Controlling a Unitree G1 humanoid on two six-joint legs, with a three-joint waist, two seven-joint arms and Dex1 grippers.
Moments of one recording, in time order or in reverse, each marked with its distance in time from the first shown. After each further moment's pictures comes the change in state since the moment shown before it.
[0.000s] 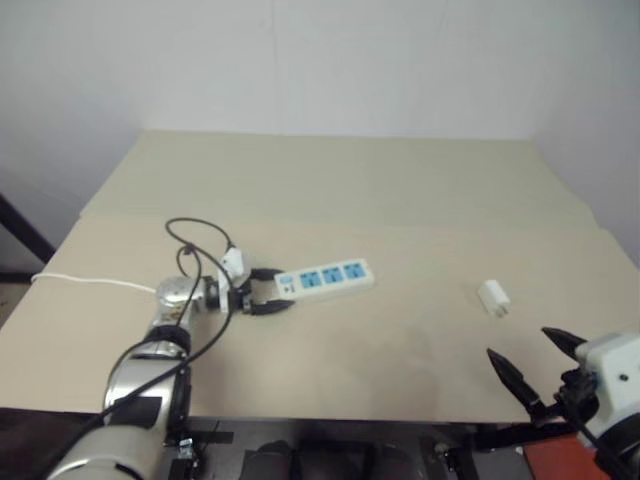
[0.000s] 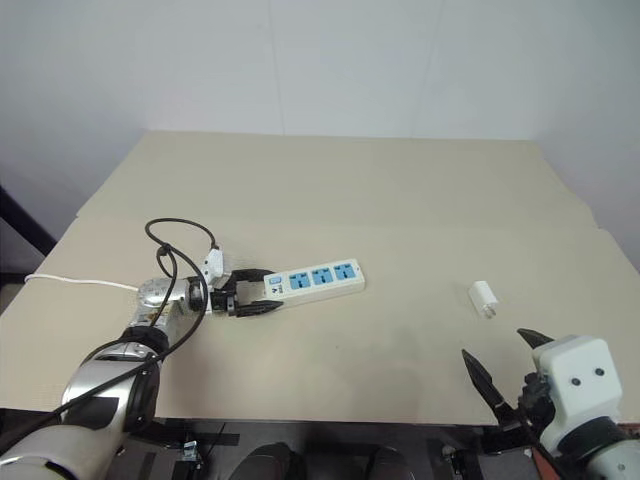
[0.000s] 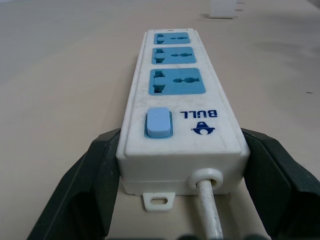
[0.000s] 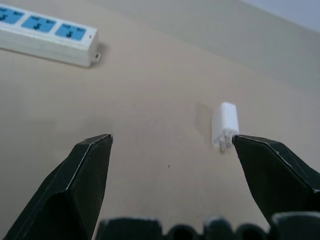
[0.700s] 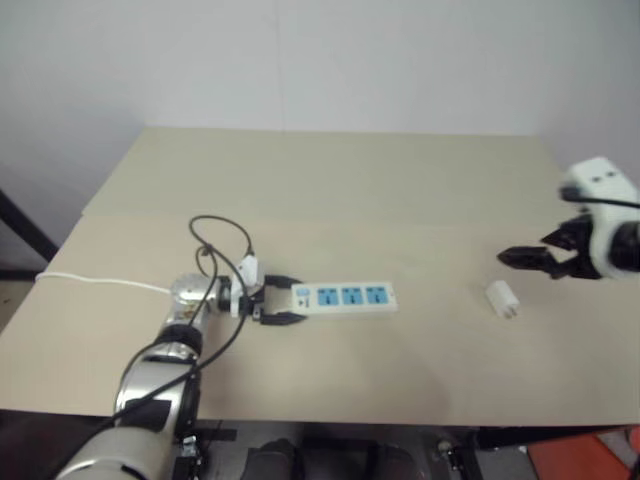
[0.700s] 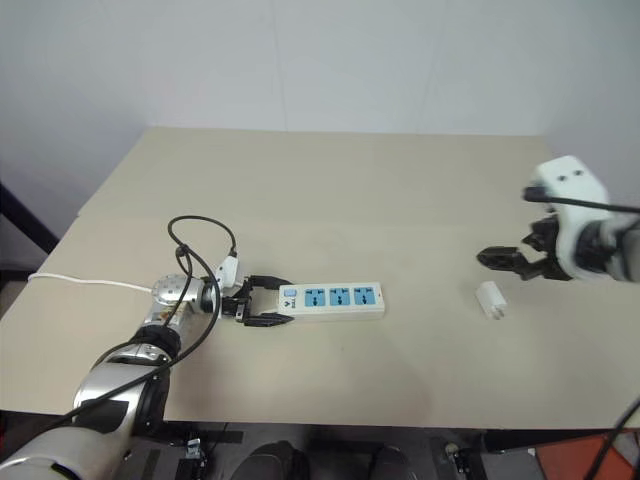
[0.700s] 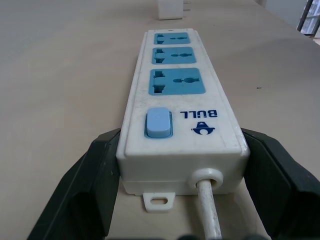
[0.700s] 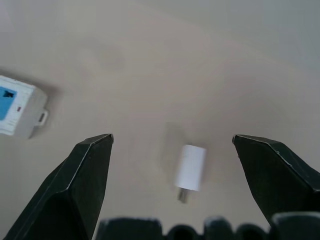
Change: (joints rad) left arm 0.015 -0.056 -0.041 -0.083 0.008 -0.030 -0.079; right arm -1.473 -0.661 0.726 0.895 0.252 0.875 0.089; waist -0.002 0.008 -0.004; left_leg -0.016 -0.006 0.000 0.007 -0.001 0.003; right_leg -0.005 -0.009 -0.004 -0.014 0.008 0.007
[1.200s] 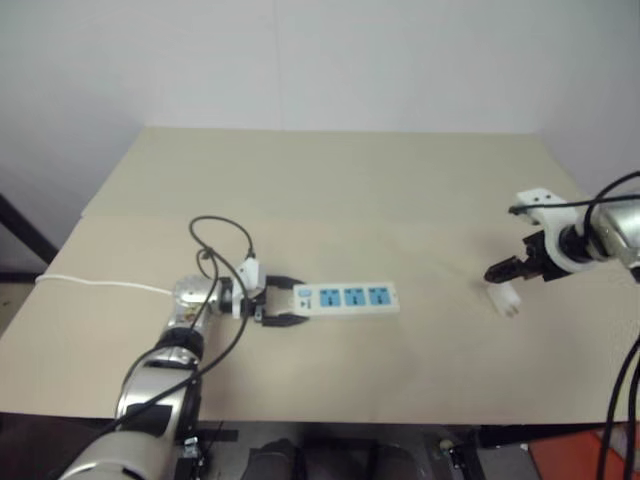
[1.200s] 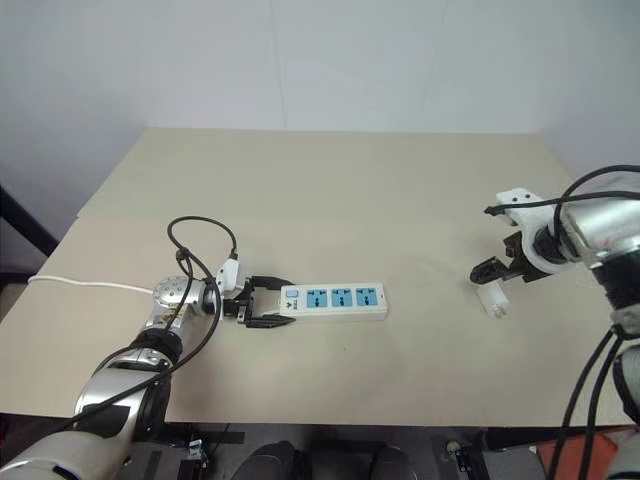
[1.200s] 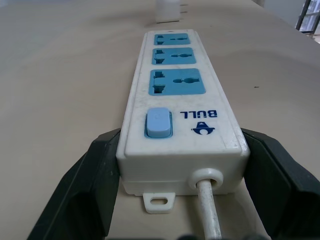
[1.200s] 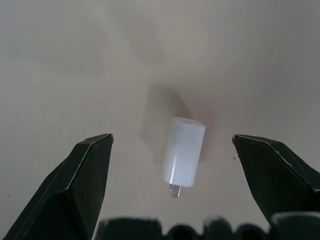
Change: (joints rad) left arm 0.029 -0.016 -0.004 -0.045 -0.012 -0.010 -0.008; right arm -0.349 0.166 0.546 0.547 -0.462 -0.150 0.419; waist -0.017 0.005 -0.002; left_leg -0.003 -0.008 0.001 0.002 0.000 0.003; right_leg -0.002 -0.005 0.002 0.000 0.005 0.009
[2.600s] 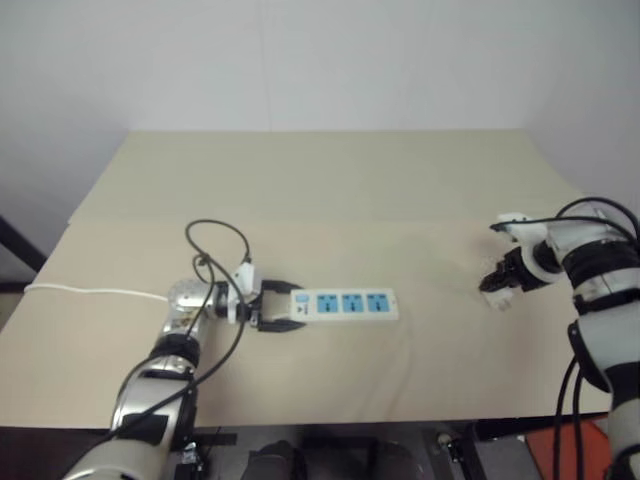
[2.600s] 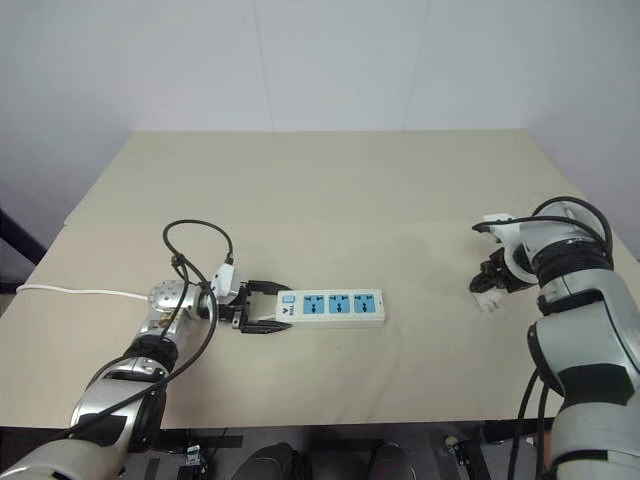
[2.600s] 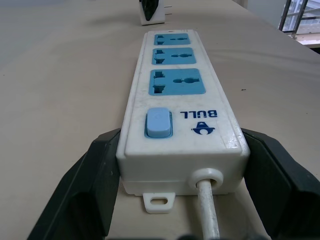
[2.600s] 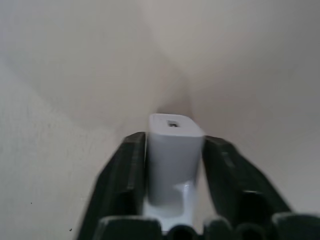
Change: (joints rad) left arm 0.062 0.016 -0.006 -0.104 -0.029 0.040 -0.026; right arm -0.055 0.287 -0.100 0.596 -0.439 -0.294 0.235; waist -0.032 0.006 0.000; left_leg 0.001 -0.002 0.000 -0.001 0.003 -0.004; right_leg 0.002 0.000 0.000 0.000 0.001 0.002
